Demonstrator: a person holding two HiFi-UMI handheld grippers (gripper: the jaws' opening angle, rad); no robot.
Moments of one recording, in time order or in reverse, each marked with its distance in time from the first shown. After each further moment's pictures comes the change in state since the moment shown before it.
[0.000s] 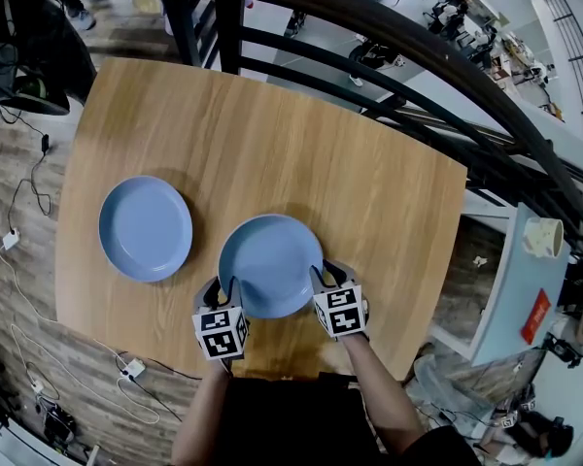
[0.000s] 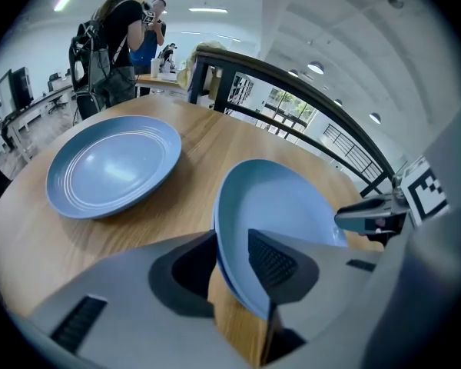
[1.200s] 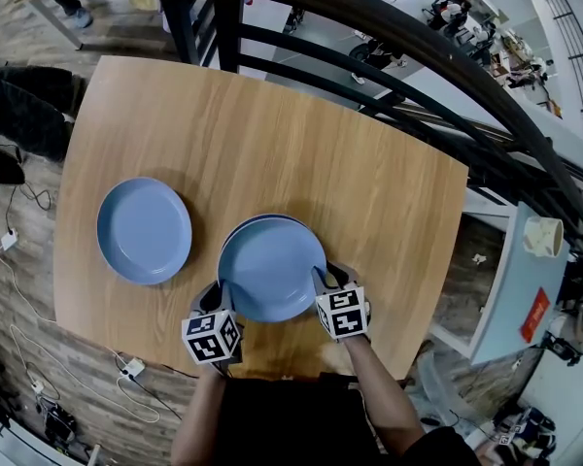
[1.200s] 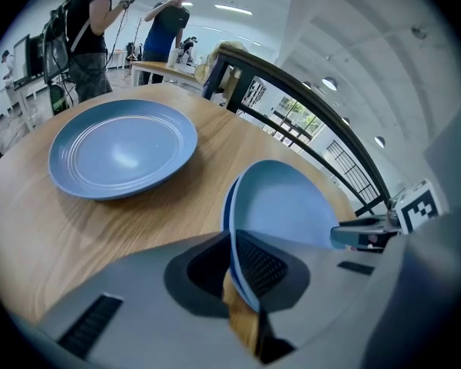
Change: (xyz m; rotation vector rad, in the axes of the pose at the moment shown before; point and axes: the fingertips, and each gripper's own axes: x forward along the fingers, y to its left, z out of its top) left arm -0.007 0.002 -0.004 -0.146 -0.013 -0.051; right arm -0.007 -0.008 -0.005 0.013 0.016 -0.005
